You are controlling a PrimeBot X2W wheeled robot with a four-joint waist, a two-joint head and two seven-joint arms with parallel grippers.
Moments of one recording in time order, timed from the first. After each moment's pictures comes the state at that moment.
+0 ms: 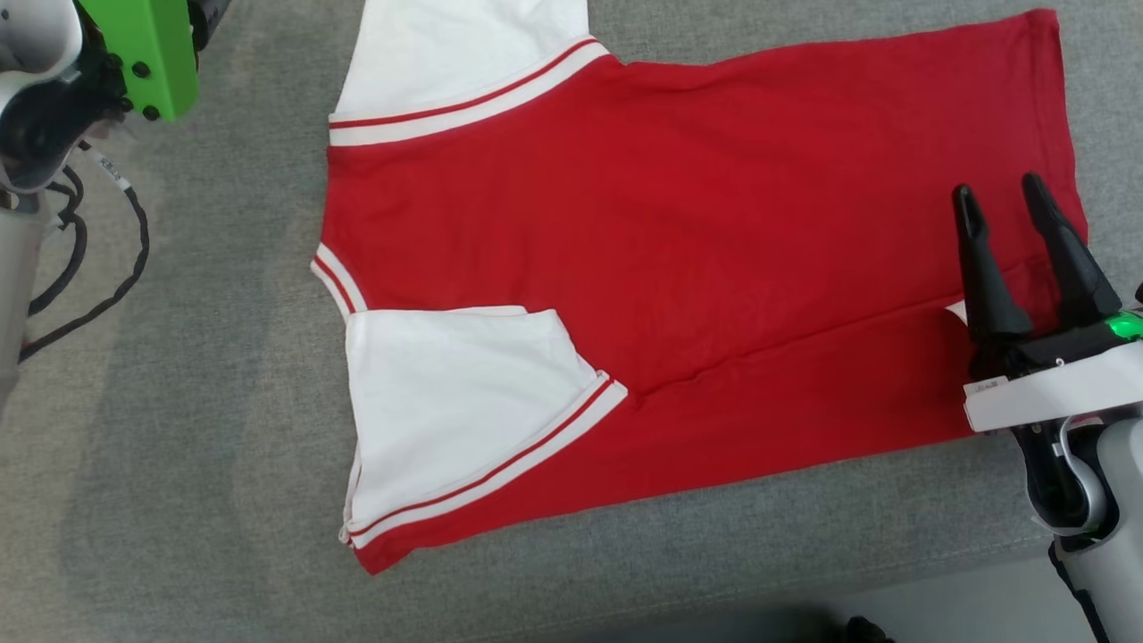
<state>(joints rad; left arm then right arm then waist) -1.12 0.49 -0.47 0.31 -0.73 -0.12 0.72 -0.28 -0.39 0.13 0.07 0.57 0.13 -0.26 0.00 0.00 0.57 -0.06</state>
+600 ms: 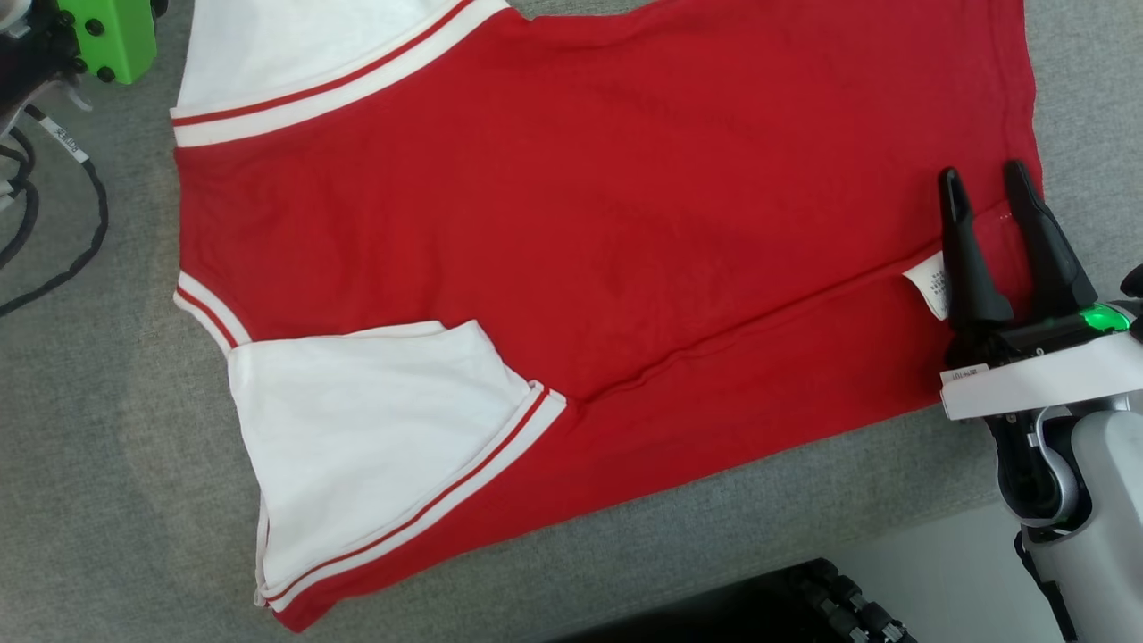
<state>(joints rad) -1.22 0.54 -0.55 0.38 -0.80 -0.13 0.73 -0.30 -0.31 0.12 0.06 0.58 0.13 -0.26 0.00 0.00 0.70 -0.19</state>
